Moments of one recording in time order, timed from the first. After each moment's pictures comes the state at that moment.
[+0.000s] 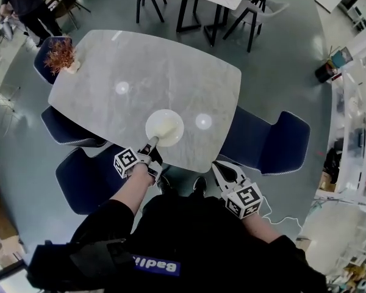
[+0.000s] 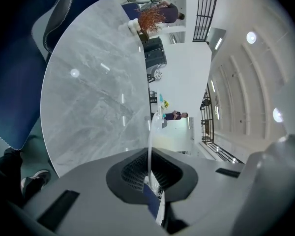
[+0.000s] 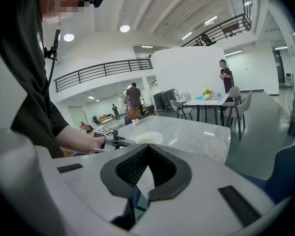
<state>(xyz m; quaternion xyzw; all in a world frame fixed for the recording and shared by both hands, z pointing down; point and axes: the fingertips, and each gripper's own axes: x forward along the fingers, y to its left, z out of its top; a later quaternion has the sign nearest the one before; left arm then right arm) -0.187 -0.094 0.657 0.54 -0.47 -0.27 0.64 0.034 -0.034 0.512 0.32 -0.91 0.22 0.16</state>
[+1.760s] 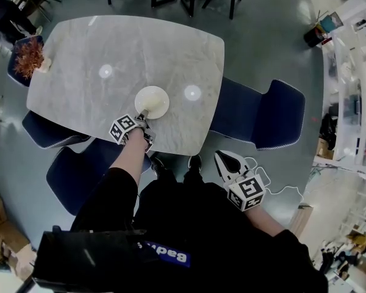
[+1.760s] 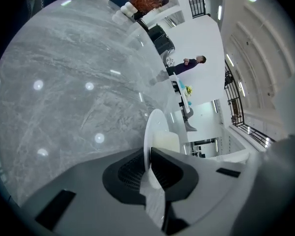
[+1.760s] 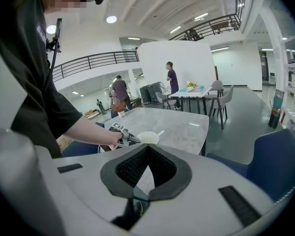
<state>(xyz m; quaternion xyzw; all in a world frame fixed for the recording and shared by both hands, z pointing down) -0.174 -0.165 0.785 0.51 -0.54 -0.11 0.66 0.096 -0.027 0.546 0.39 -0.86 0.25 0.21</state>
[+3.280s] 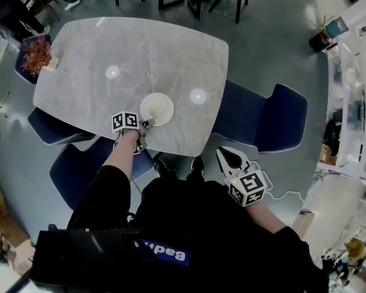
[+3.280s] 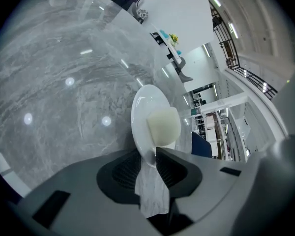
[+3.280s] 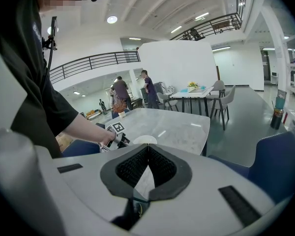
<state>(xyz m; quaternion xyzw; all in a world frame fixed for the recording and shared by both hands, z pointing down) -0.154 -0.126 0.792 0.62 -0.39 0.15 0.67 0.098 -0.044 0.546 0.38 -0.87 0.25 0.20</state>
